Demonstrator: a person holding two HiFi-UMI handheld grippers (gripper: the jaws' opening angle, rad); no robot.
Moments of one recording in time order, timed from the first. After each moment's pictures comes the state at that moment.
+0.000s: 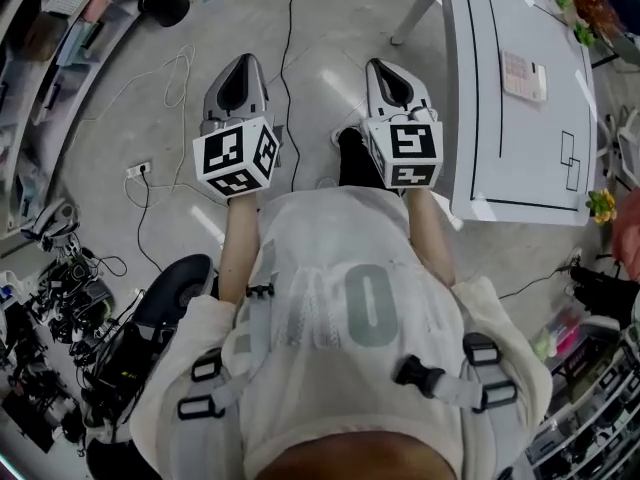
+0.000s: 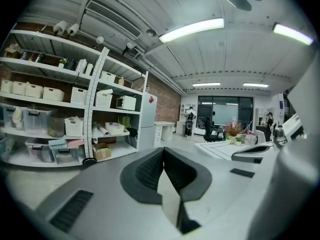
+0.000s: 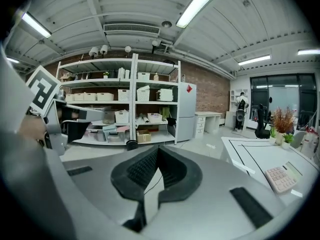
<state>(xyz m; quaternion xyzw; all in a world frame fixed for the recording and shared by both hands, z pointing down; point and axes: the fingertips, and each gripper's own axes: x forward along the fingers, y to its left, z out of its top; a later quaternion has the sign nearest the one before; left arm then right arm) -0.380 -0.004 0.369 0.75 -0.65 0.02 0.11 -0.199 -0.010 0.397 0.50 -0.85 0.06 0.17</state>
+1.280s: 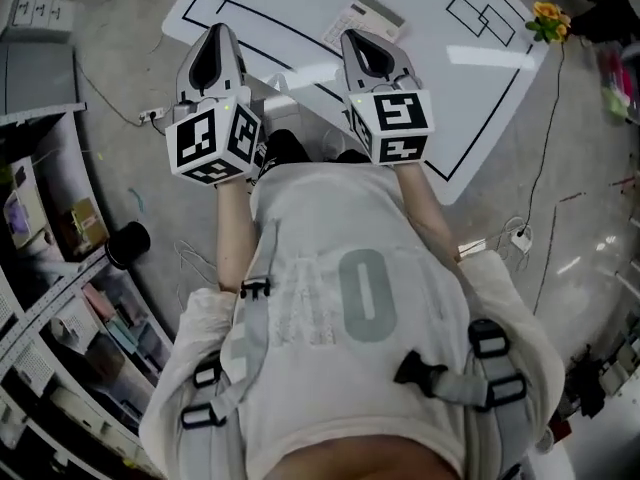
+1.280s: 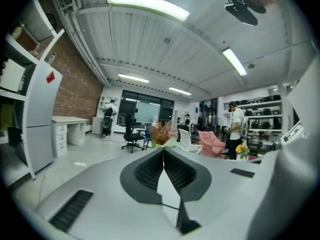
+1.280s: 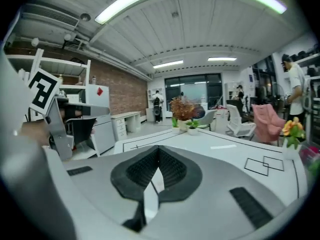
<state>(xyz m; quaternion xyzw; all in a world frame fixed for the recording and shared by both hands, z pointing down) 0.086 -0.269 0.327 0.97 -0.22 0.04 0.07 0.176 -0.133 0.388 0.83 -0.53 0.16 0.07</state>
